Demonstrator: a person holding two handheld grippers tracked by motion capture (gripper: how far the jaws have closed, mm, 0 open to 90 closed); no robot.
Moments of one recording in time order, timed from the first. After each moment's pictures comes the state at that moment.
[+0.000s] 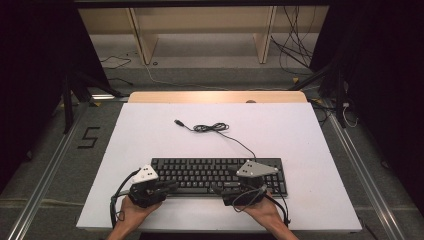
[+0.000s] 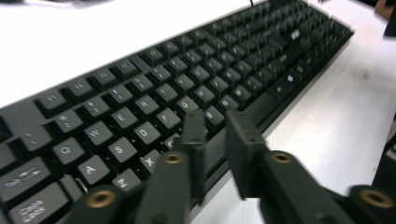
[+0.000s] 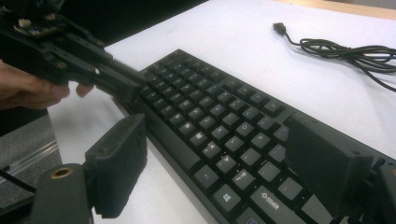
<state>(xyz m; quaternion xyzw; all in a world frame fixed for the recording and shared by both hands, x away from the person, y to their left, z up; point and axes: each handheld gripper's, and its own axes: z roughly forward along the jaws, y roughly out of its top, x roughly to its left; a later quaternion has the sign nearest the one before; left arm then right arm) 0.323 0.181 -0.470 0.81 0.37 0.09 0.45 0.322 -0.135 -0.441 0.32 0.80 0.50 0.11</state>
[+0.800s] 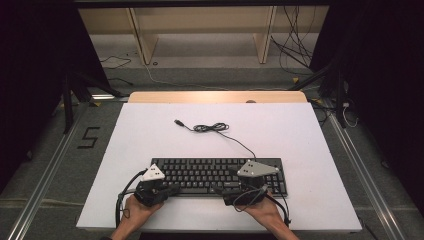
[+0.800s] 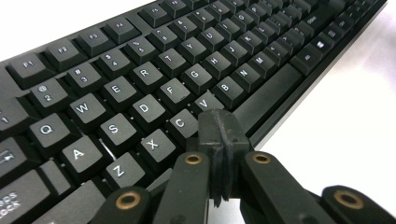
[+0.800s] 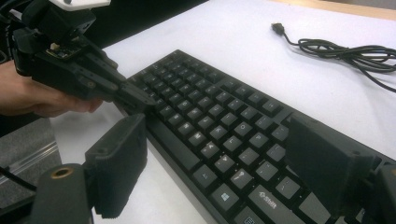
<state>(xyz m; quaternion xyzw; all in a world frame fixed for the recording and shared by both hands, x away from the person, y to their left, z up) 0.333 0.175 -0.485 0.82 0.39 0.08 0.41 0.322 -0.137 -0.440 0.33 0.80 0.50 0.11</state>
